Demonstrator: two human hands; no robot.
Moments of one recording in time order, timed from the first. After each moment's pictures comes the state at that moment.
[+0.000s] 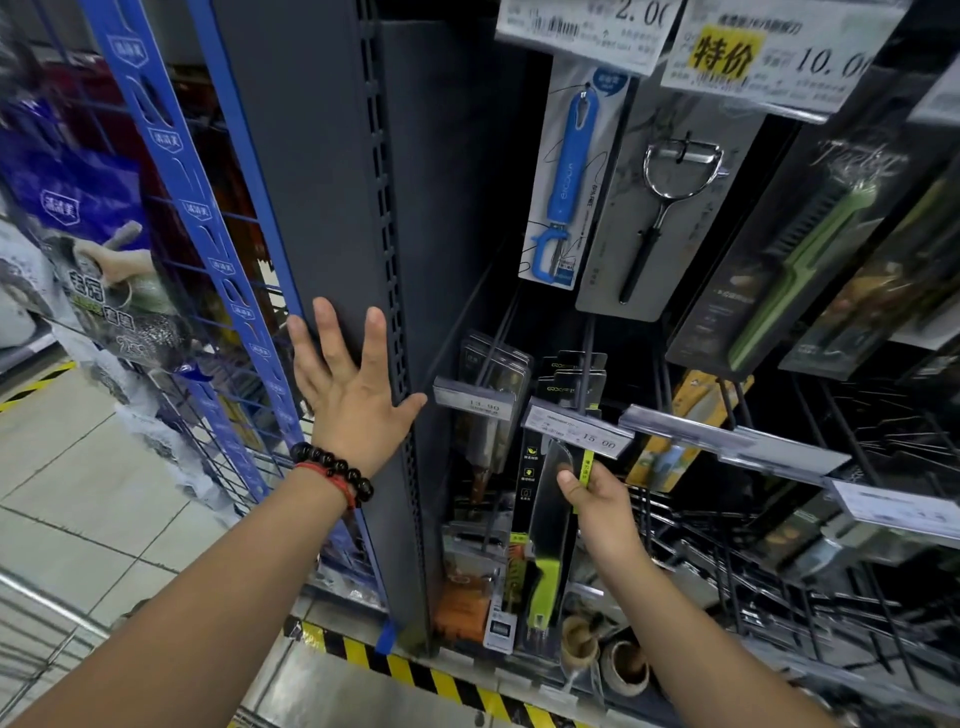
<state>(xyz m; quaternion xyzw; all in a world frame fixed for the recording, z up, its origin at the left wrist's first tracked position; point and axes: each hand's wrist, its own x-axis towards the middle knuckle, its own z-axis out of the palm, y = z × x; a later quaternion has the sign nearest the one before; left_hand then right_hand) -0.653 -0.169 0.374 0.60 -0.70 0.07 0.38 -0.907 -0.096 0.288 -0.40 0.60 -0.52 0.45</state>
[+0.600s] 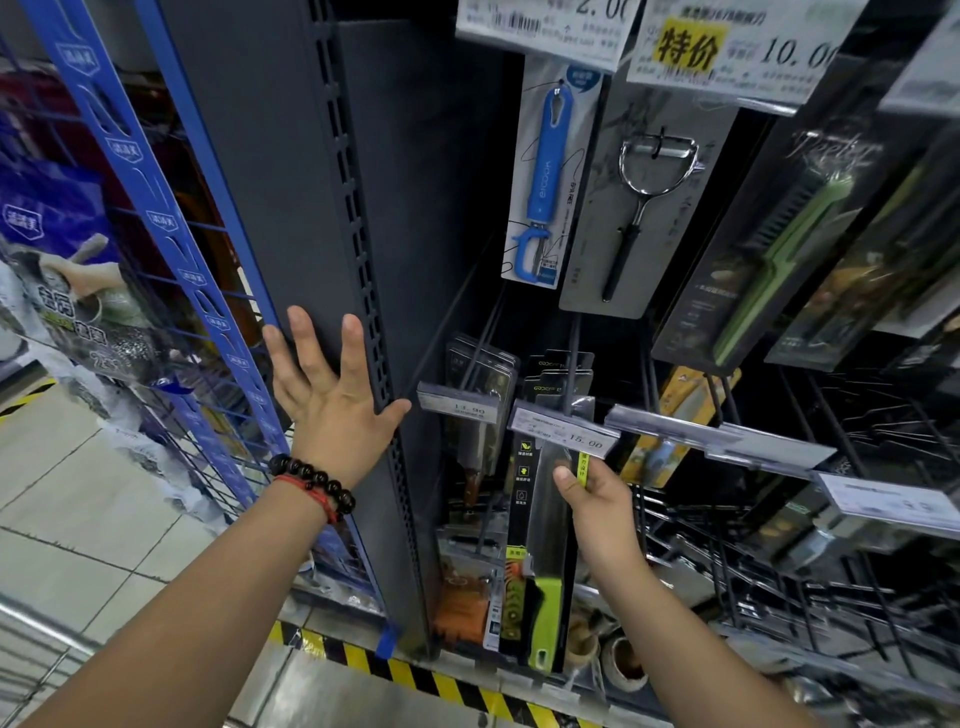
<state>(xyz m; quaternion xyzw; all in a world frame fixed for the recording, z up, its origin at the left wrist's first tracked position) -0.652 -0.167 0.375 0.58 -0.71 0.10 0.39 -0.906 -0.090 0.295 -0.41 0.58 -0.56 0.41</state>
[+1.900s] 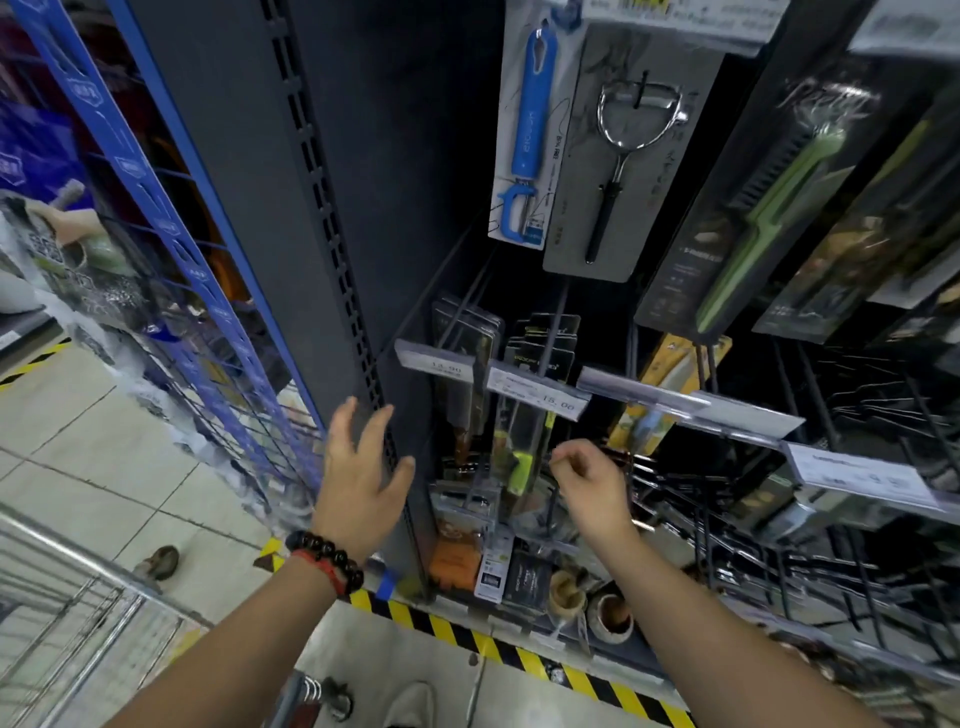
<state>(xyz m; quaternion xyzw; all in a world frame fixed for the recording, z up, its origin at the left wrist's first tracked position) -0.683 -0.085 0.302 0.64 -0.68 -0.17 0.31 -0.942 -0.076 0.282 -0.49 0.68 -0.42 0.35</state>
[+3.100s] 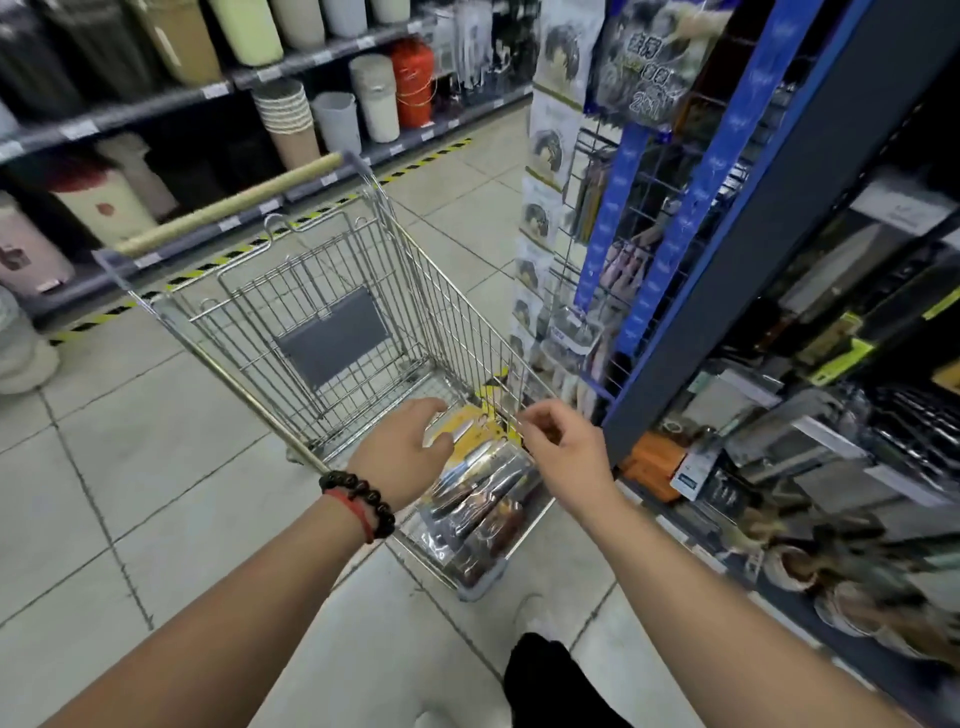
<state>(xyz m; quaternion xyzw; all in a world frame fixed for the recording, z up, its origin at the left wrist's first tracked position) -0.344 0.284 0.305 0.78 -0.54 -0.25 0.18 -0.531 0.208 0.271 -0.66 0.50 -0.29 0.47</state>
